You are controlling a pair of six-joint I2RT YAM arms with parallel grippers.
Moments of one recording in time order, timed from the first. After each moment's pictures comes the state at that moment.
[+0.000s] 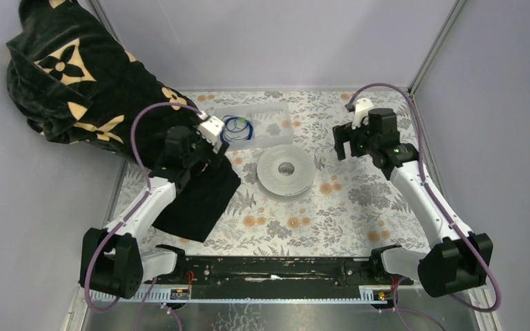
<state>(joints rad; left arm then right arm) -0.24 1.22 0.73 0.06 0.24 0.44 0.24 1.24 1.05 -0.50 -0.12 -0.14</state>
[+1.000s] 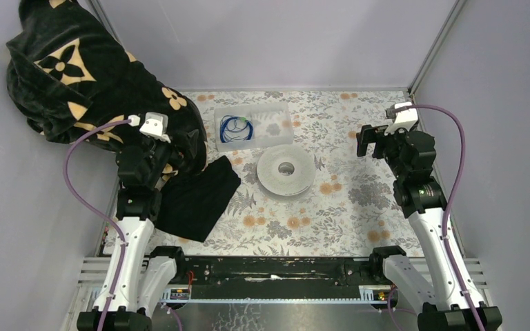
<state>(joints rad) 0.02 0.76 0.72 0.10 0.30 0.02 0.10 0.83 0.88 -0.24 -0.05 -0.05</state>
